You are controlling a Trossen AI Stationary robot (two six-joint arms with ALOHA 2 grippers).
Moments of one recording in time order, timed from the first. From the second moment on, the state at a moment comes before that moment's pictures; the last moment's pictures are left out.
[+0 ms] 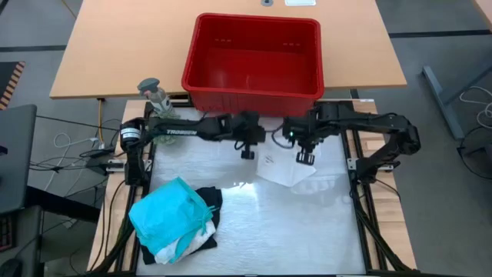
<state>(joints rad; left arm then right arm) 0.27 1.88 1.45 -0.24 -0.11 0.60 -0.14 1.50 1.60 -1.51 0.25 0.08</state>
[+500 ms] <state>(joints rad) 0.50 1.88 1.80 -0.58 -0.19 0.77 -0.54 1.50 1.60 -1.40 0.41 -0.28</state>
